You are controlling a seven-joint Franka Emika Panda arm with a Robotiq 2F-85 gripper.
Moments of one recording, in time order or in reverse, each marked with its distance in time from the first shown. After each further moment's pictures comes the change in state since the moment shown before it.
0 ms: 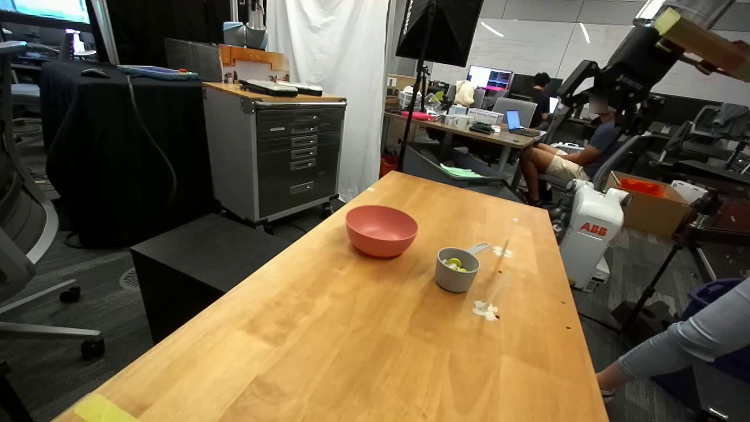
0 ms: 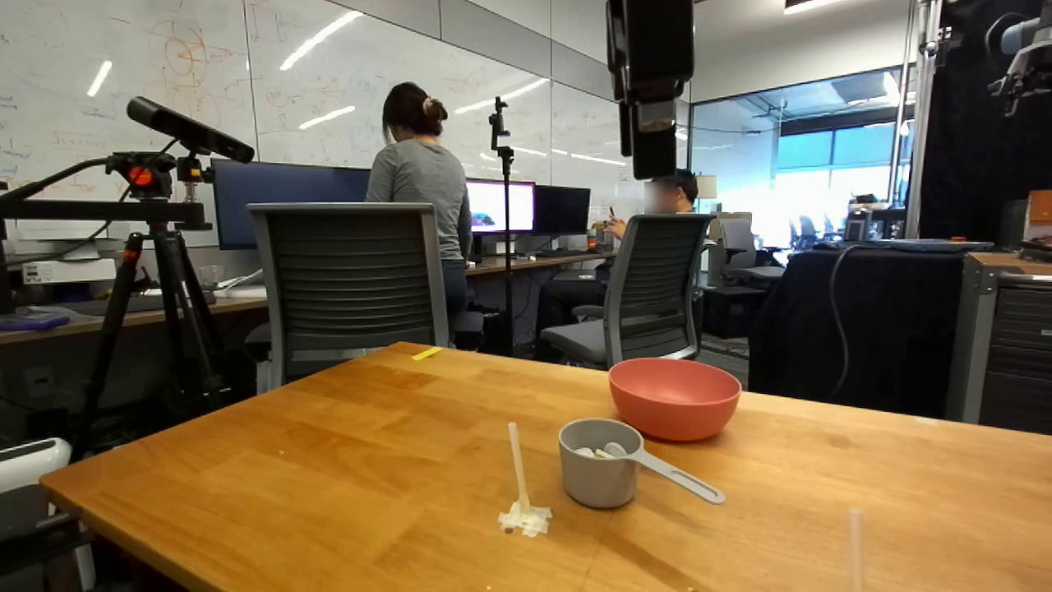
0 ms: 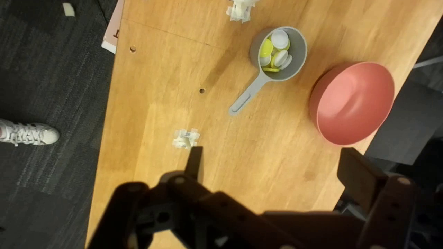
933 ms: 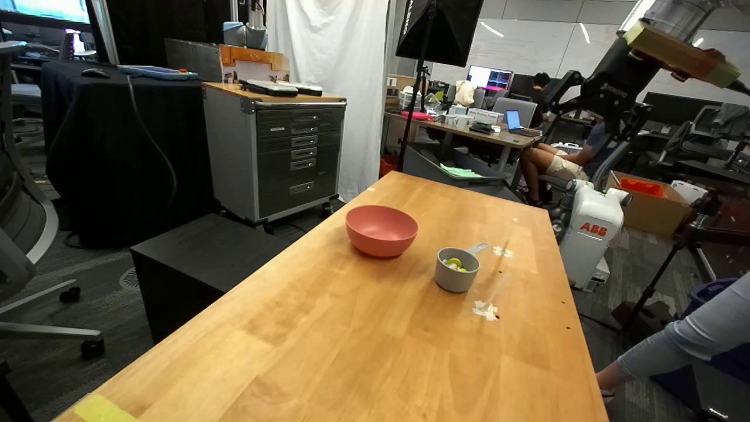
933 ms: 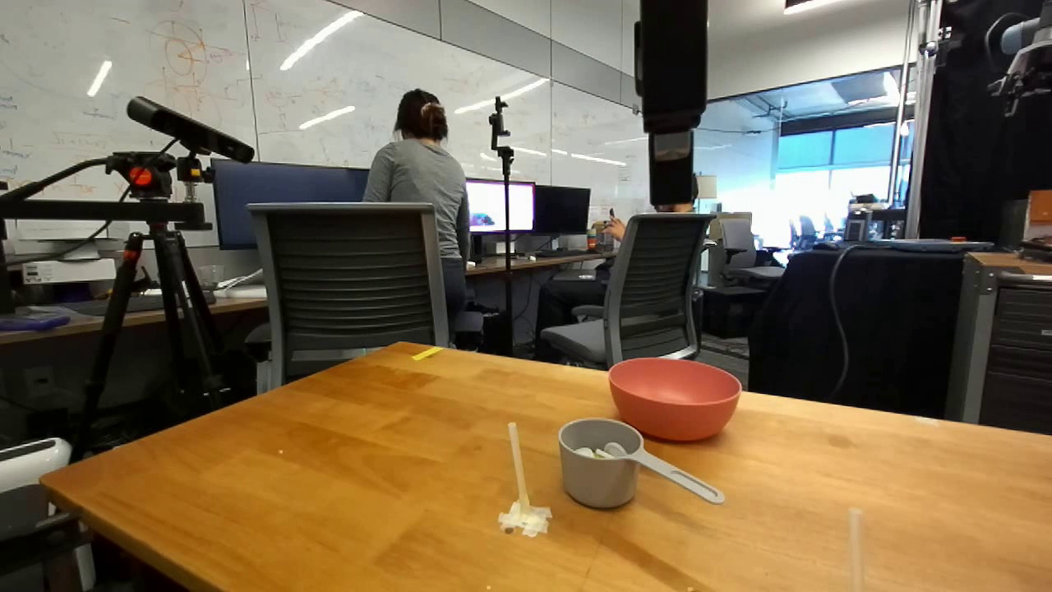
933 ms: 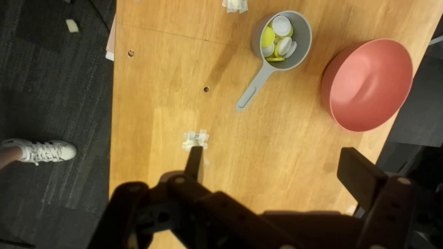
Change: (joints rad) arm -0.006 0.068 0.001 0.043 0.004 0.001 0.109
